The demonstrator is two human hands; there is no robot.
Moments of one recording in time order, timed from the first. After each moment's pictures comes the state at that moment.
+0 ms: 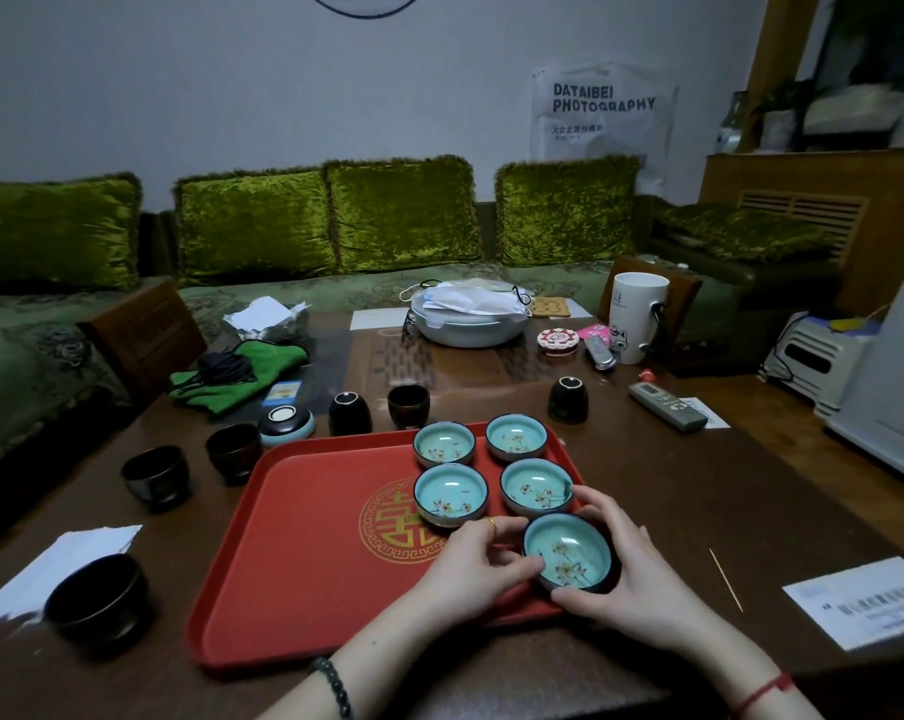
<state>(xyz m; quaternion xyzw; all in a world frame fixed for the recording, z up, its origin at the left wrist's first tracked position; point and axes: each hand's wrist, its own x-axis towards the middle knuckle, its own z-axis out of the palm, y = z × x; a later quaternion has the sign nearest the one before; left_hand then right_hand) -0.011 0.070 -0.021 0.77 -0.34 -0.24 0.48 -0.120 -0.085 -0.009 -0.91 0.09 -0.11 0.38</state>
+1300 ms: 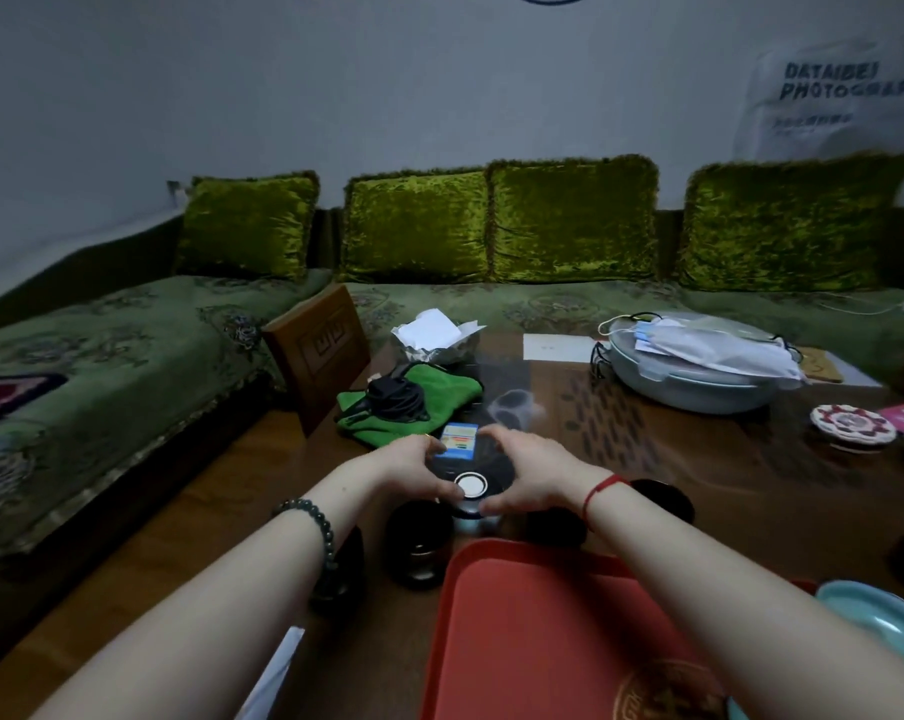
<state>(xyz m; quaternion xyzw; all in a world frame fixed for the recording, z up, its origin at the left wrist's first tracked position) 0.301 0.238 0.037 0.94 -0.15 -0.15 0.25 0.271 0.068 0.028 -0.98 -0.11 0.02 0.14</state>
